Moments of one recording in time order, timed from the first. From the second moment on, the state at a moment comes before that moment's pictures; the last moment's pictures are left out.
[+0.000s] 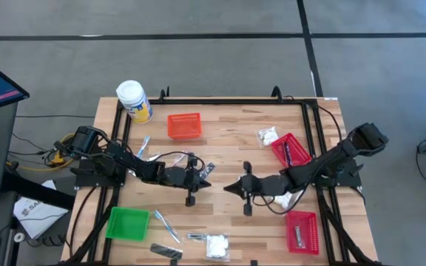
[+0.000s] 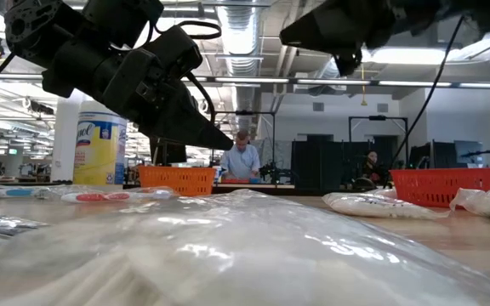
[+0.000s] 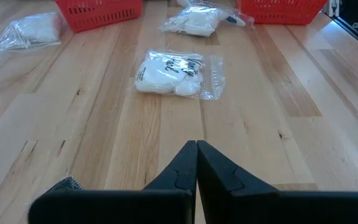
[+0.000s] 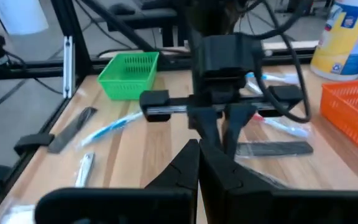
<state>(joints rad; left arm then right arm) -0.24 1.71 0.58 0.67 -0.21 -0.09 0.42 1.52 0.70 0.52 0.43 0.19</state>
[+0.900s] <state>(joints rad) -0.27 1.71 0.58 0.67 -0.21 -0.09 0.36 1.52 0.60 0.94 0.23 0.07</state>
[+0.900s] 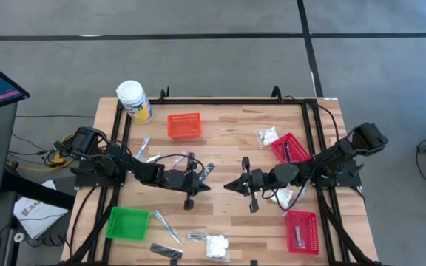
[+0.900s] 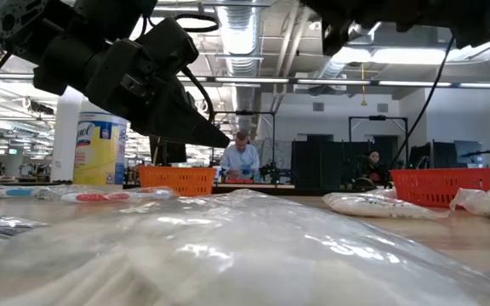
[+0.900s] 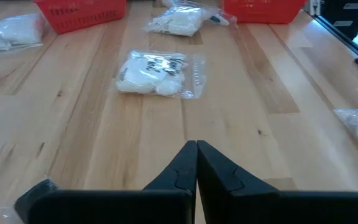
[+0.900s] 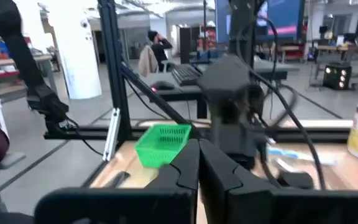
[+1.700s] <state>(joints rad) -0.26 1.60 0.58 0.61 -0.22 -0.04 0.38 1.42 0.63 0.42 0.27 0.38</state>
